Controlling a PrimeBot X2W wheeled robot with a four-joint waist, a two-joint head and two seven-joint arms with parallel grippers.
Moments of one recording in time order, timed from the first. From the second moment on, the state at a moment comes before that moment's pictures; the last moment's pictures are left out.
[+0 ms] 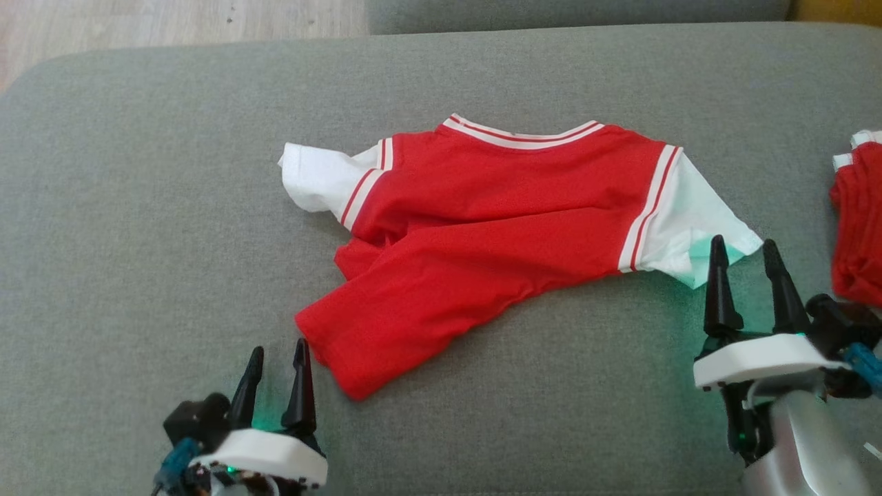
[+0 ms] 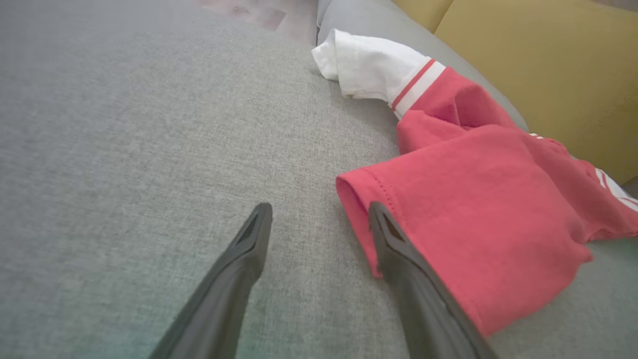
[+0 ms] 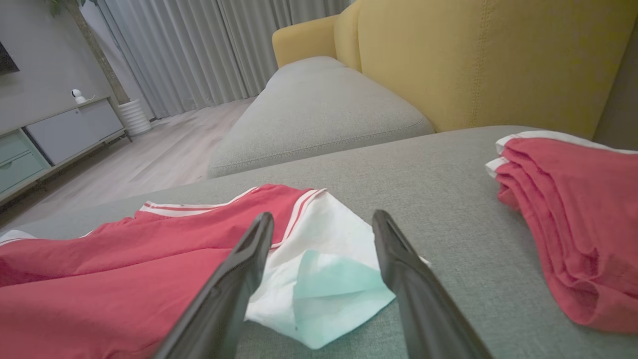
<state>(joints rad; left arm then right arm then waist) -0.11 0.05 -0.21 0.55 -0.45 -0.11 -0.26 -0.19 -0.04 -0.09 0.44 0.19 0.13 -0.26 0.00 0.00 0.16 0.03</state>
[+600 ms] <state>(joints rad) -0.23 0.05 -0.43 0.62 -0.76 -0.12 -0.27 -0.20 -0.04 -0.04 0.44 0.21 0.13 -0.26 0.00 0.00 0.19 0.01</state>
